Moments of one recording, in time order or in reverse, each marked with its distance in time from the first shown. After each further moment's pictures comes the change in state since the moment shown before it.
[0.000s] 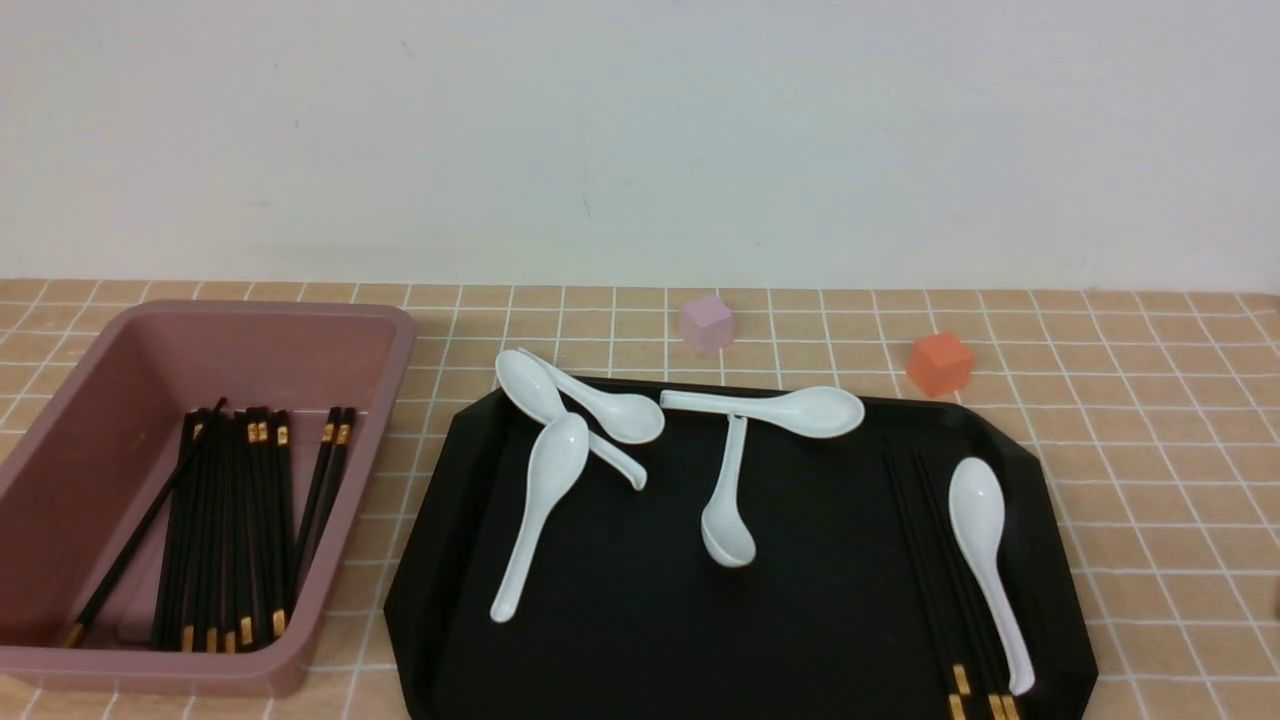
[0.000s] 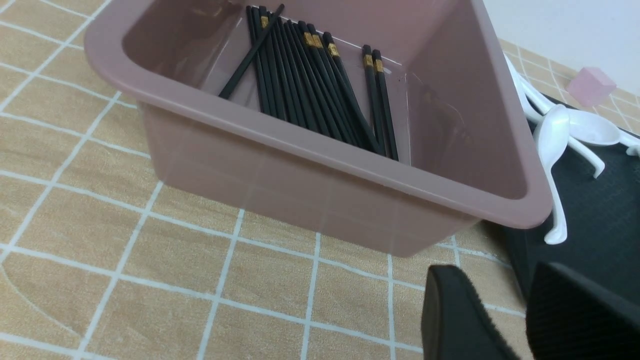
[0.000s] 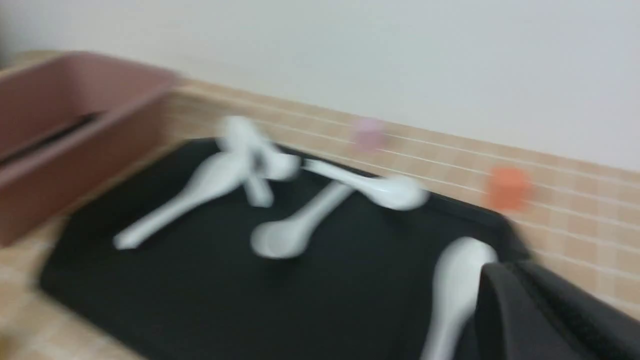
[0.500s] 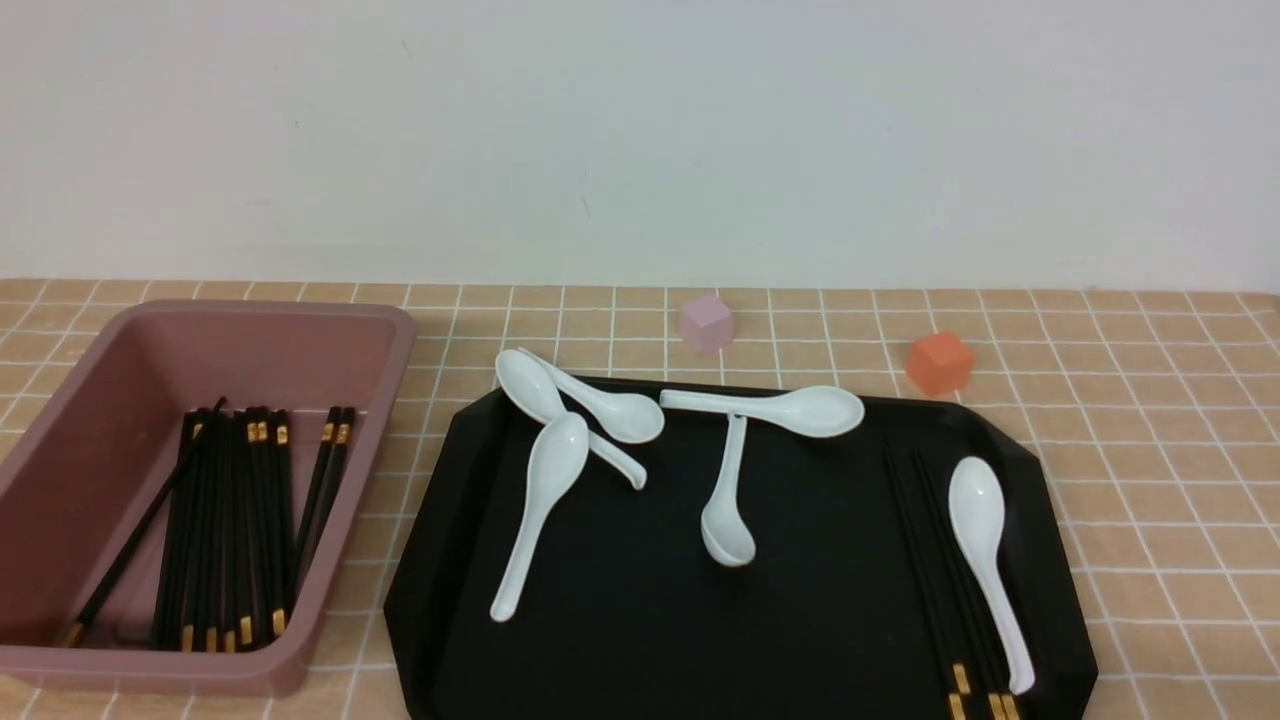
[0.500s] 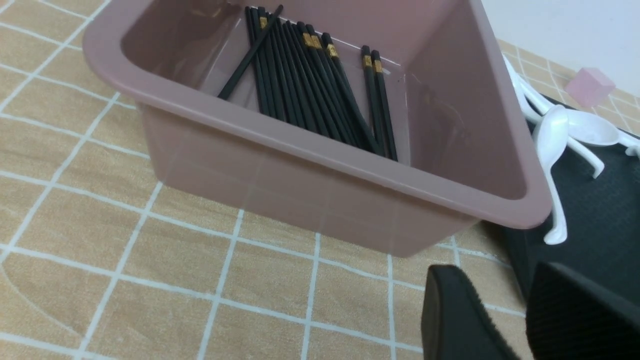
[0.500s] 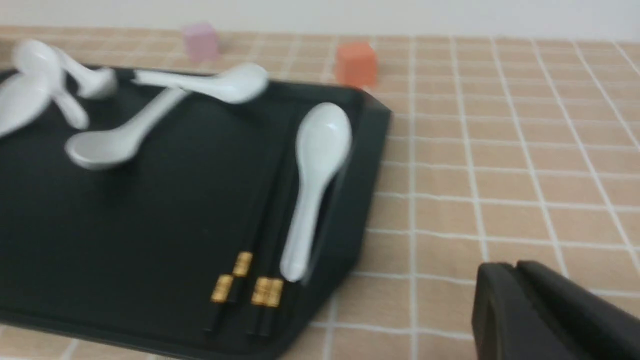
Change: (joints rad) right arm -0.246 -0.264 0.288 0.011 0.053 0.002; left arm 0.000 0.000 0.000 0.000 0.001 0.000
